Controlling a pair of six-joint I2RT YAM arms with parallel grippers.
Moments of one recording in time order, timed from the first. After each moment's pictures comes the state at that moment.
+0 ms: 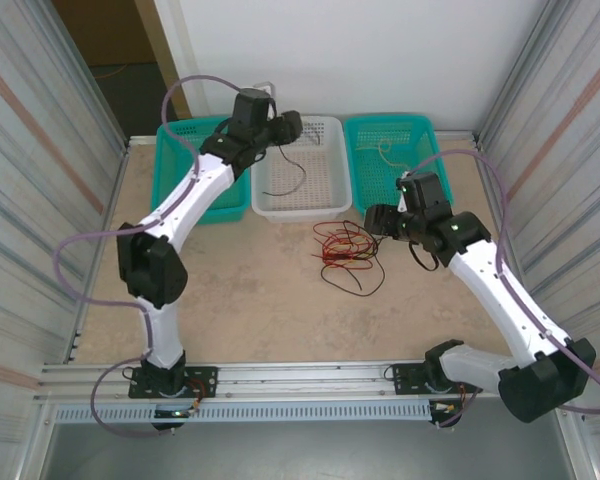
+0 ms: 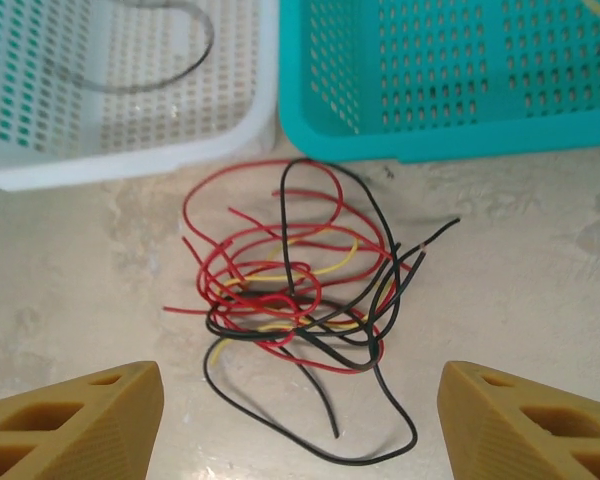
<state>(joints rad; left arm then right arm) -0.49 1.96 1.91 -0.46 -0.06 -0.48 0.41 1.21 1.14 -0.82 0.01 0.47</state>
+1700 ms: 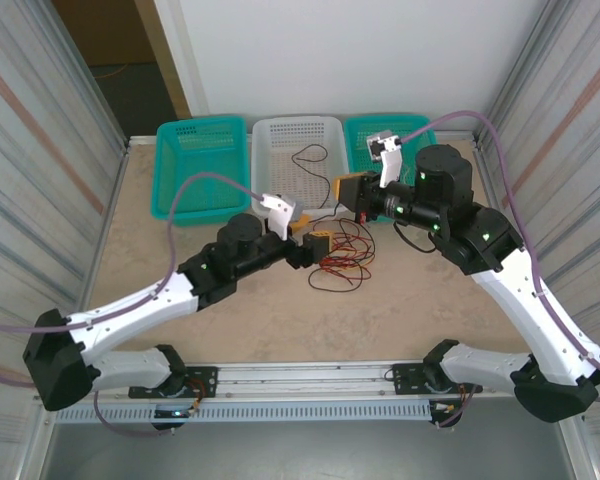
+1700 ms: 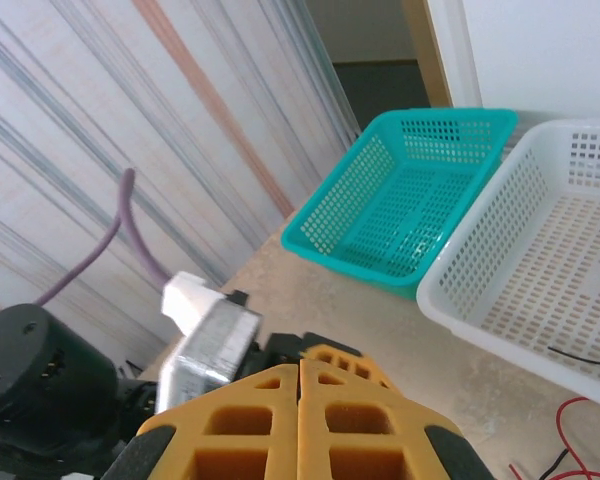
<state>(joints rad) -0.91 1.14 0.86 0.11 0.02 -0.33 0.66 1.12 1.50 -0.64 -0.27 0.41</state>
